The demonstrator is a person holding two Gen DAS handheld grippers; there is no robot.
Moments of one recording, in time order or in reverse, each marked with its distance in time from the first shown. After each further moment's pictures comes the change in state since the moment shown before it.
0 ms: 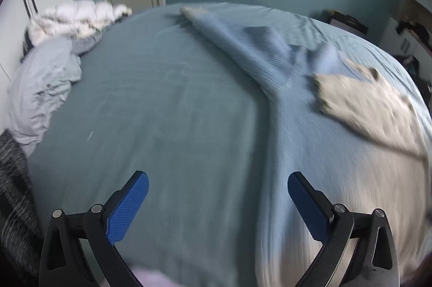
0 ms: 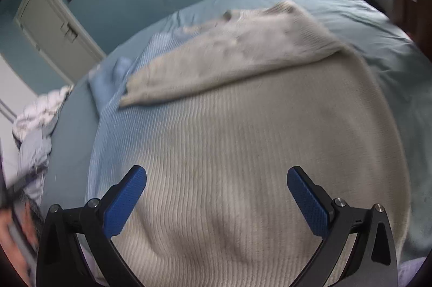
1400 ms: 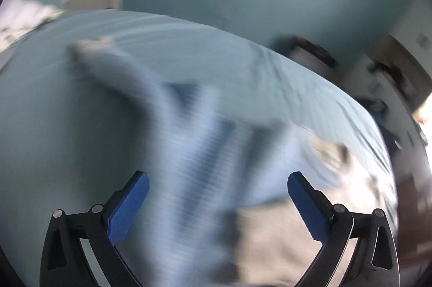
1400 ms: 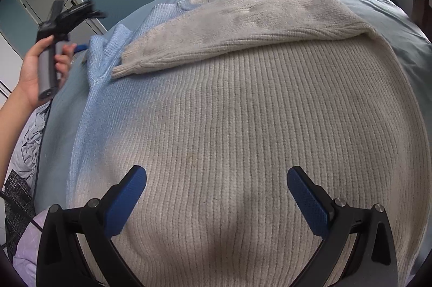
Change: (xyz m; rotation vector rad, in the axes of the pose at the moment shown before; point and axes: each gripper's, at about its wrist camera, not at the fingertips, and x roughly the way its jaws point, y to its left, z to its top) left arm 0.159 -0.100 0.180 -0.115 -0.044 -0.253; right arm 0.045 -0.015 -0.017 -0.031 0.081 -0.005
